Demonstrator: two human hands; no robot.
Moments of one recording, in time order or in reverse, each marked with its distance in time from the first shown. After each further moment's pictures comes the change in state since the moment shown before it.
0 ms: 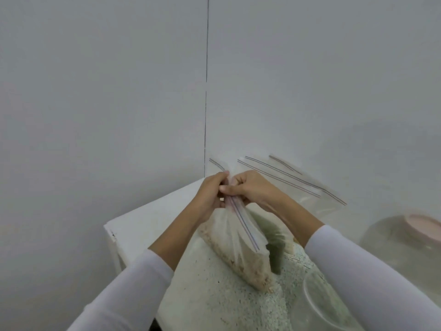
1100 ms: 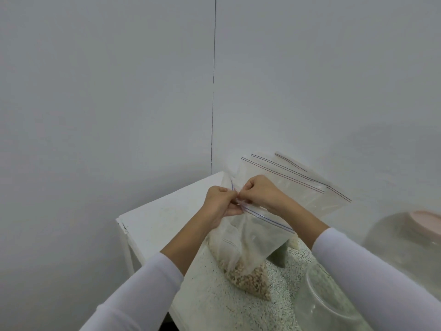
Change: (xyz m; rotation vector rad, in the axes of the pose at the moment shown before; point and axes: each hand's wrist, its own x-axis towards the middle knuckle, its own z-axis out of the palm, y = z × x) left_hand -0.026 -0.015 0.008 0.018 0.133 -0.077; right_hand -0.011 0.011 0.009 -0.284 0.259 0.161
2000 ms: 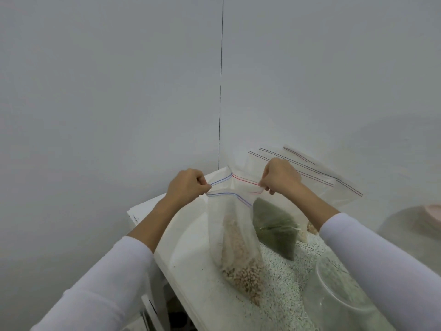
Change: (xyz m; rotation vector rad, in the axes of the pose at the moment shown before) left_hand 0.015 0.015 -0.092 0.994 0.161 0.283; right_hand 0.011 -0.010 -0.018 -0.522 0.186 0.056
